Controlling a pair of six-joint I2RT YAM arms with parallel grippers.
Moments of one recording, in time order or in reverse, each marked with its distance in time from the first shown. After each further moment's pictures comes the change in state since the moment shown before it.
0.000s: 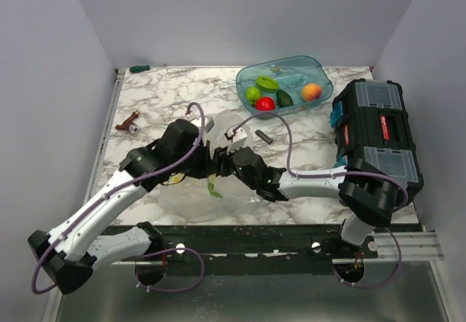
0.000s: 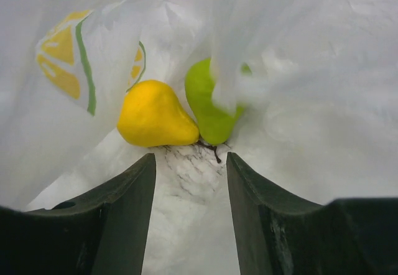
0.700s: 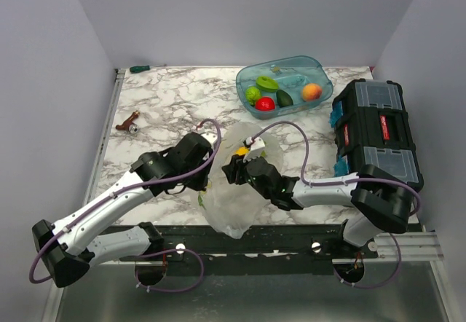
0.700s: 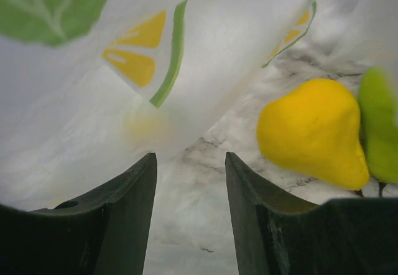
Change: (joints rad) left arm -0.117 0.143 0.069 -0.066 -0.150 0.098; right arm -0.002 -0.160 -0.225 0.017 0.085 0.135
